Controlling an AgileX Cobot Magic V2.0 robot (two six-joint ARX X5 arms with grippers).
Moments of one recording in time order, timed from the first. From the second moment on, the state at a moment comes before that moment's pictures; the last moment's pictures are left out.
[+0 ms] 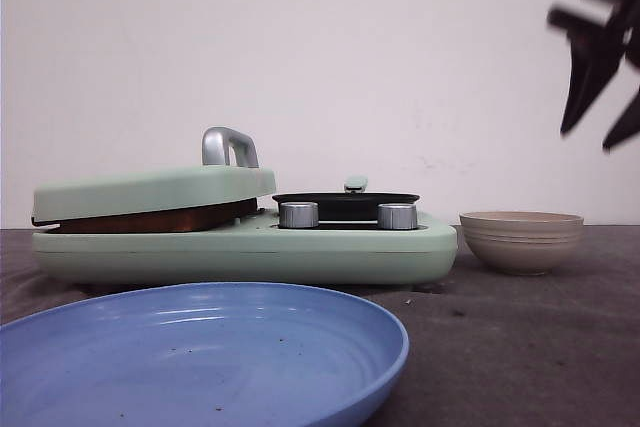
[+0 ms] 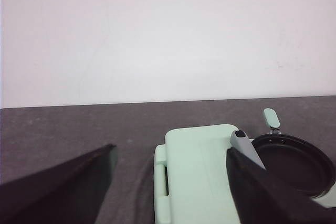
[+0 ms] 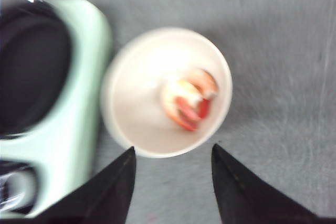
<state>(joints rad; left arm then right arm) -0.29 0.50 0.91 -0.51 -0.16 -0.04 0.00 1.48 1.10 -0.51 -0.31 0.23</state>
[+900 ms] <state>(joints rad) -0.29 0.52 0.91 -0.52 -0.16 -0.04 0.00 1.74 1.10 -0.37 -0.40 0.30</state>
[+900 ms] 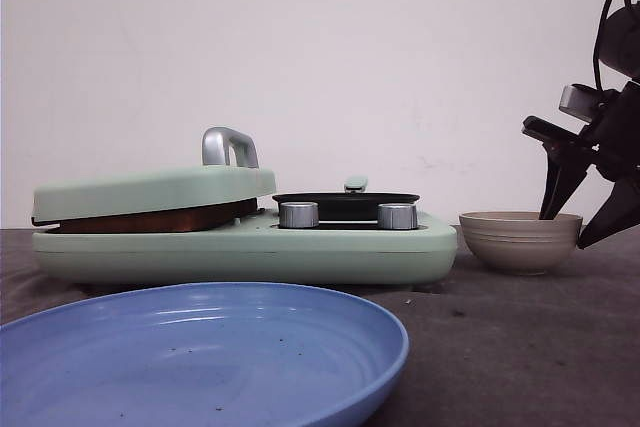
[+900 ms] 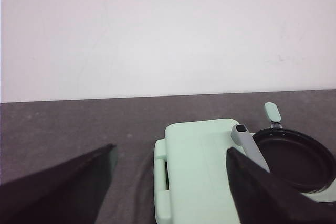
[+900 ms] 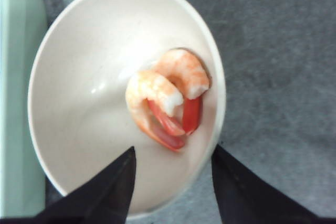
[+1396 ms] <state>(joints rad) -0.29 0.52 0.91 -0.52 -0.13 -0.04 0.04 1.78 1.10 -0.37 -0.39 0.30</state>
